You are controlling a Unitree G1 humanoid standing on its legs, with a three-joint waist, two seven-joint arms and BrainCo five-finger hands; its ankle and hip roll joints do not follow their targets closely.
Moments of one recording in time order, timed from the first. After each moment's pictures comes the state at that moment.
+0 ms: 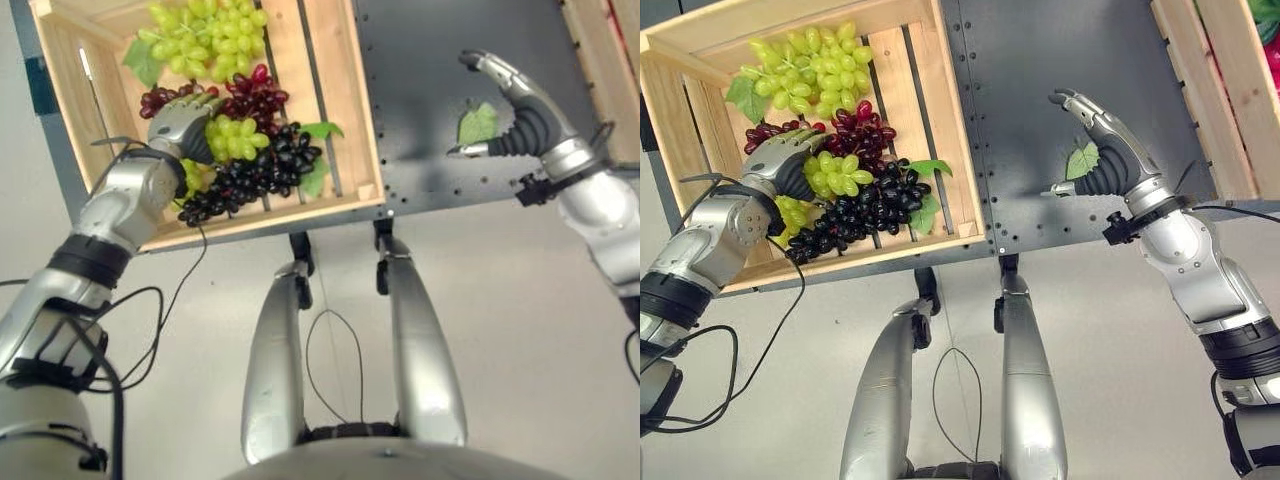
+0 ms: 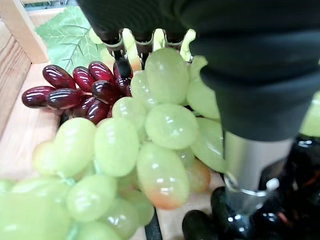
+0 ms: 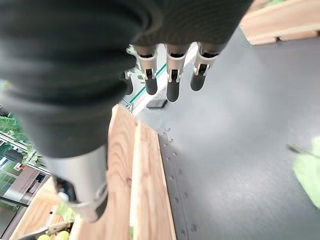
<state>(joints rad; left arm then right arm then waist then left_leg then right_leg) -0.83 0.92 -0.52 0.46 0.50 0.04 0.00 -0.52 -0.95 0.16 -0.08 -0.05 -0.11 -0.02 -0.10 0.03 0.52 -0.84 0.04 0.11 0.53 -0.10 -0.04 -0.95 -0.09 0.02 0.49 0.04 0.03</state>
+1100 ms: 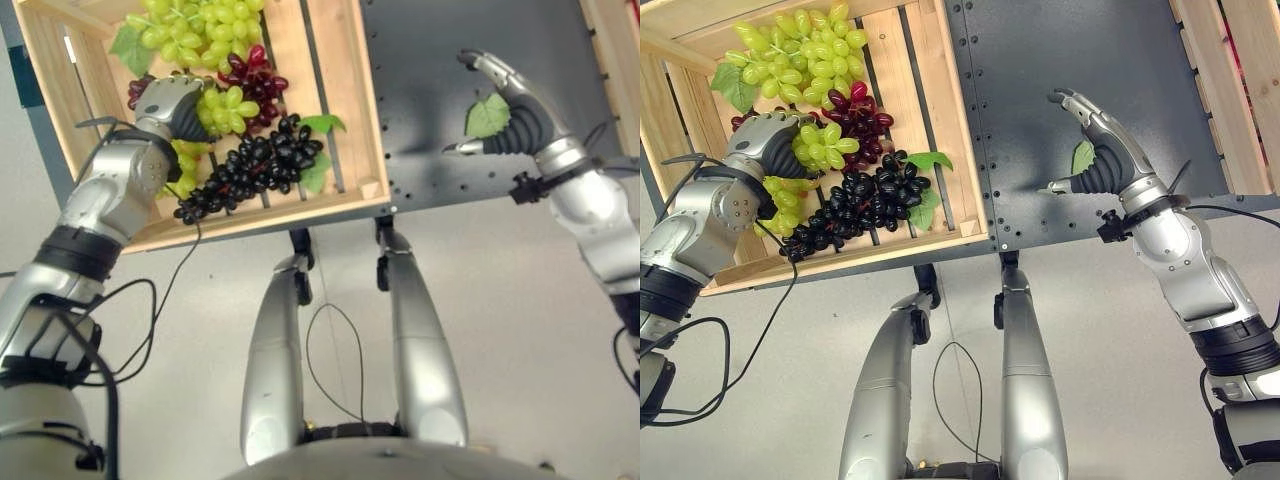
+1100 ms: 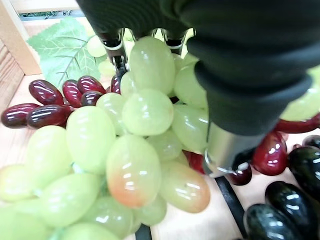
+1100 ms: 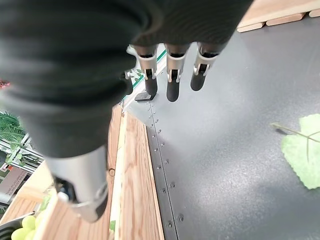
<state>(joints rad) -0.85 0.94 -0.47 0.41 0.45 0.05 0.00 -0.54 -0.92 0.17 -0.07 -0.09 -0.08 -0.02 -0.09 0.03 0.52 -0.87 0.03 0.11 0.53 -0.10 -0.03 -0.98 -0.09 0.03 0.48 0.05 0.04</state>
